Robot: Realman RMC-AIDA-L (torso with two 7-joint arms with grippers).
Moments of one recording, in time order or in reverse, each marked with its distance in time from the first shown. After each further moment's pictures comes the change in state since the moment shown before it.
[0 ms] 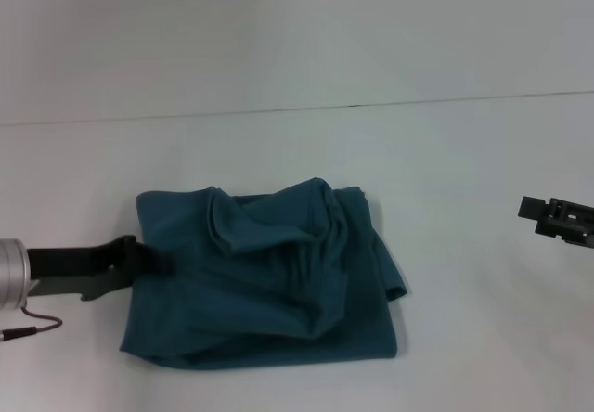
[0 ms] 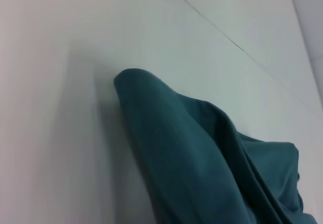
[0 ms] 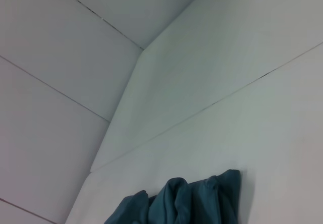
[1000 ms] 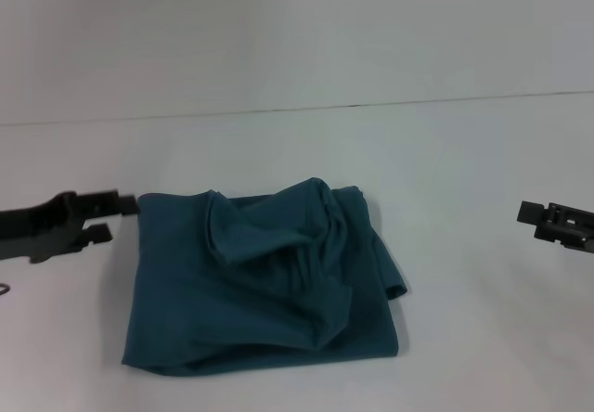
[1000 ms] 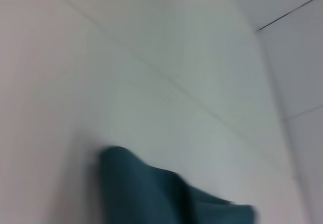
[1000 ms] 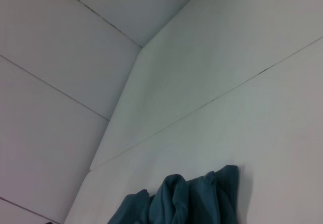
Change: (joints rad) left arm 0.054 -0.008 -0.100 0.184 -0.052 0.074 -0.032; right arm -0.006 0.004 -0.001 0.000 -0.004 -0.001 -0.001
